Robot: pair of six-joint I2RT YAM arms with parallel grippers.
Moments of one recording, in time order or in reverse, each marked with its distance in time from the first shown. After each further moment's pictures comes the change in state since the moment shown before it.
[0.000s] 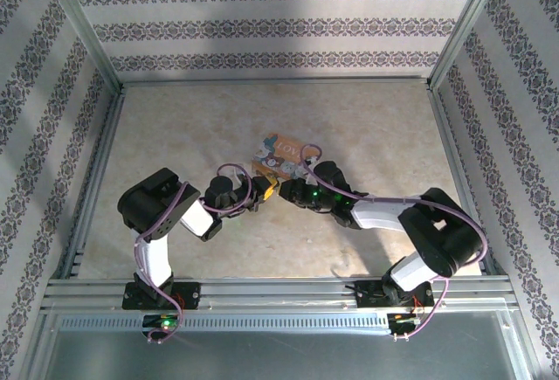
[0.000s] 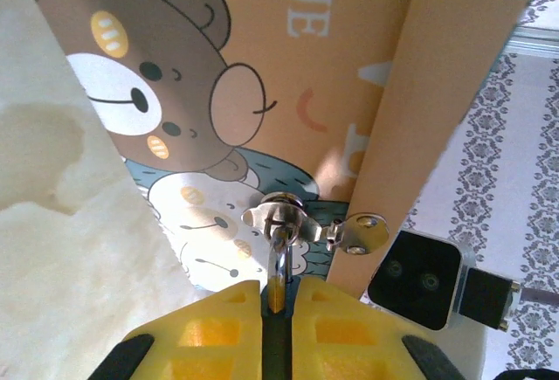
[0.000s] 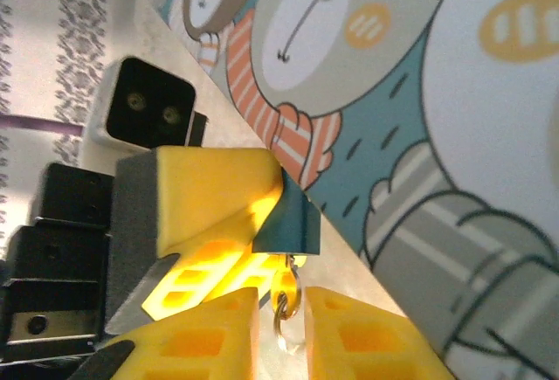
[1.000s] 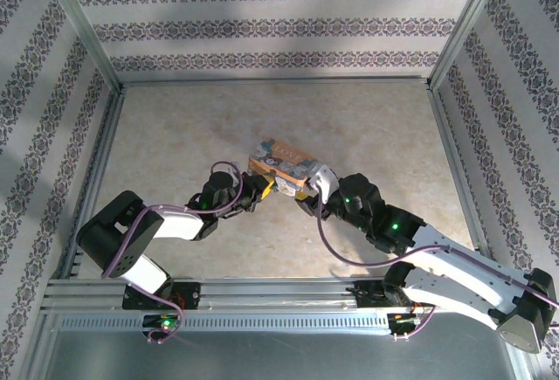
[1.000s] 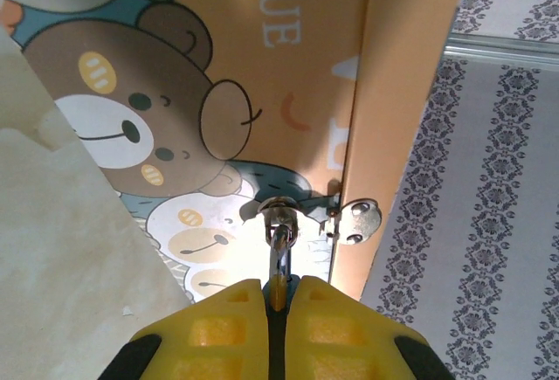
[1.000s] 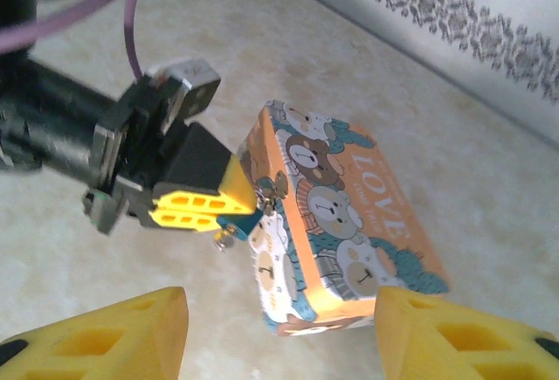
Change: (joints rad) left arm -0.045 -0.333 0.003 -0.438 -0.101 0.027; right arm 0.247 -0.666 0.095 -0.658 0.521 -1.175
